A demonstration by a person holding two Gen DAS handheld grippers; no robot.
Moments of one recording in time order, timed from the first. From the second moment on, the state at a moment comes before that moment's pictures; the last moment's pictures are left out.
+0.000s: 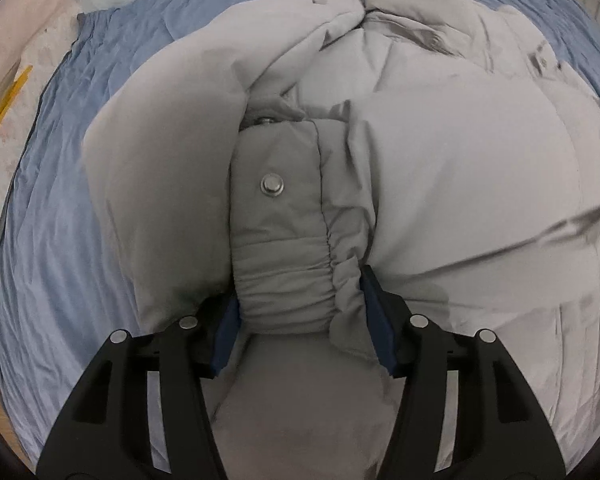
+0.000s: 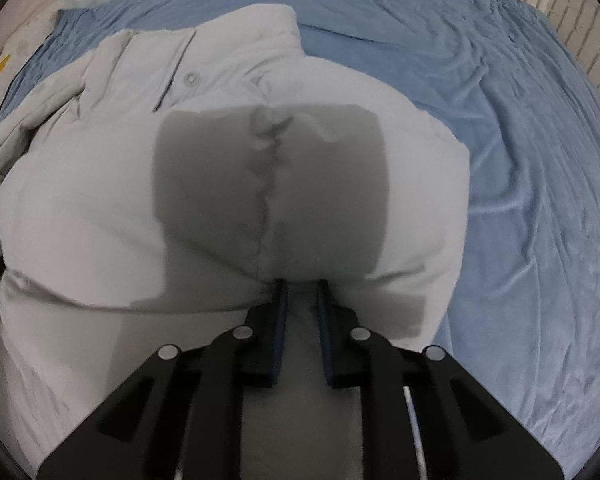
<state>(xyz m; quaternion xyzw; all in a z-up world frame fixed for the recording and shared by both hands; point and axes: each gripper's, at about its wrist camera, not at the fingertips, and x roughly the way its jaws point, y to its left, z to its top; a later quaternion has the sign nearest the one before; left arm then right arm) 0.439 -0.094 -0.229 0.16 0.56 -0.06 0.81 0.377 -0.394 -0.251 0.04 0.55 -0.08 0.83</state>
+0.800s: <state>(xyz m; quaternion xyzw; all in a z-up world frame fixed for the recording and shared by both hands) 0.387 -0.030 -0.142 0.12 0.50 -0.05 0.85 0.309 -0.373 -0.185 0.05 0.46 -0.08 0.88</state>
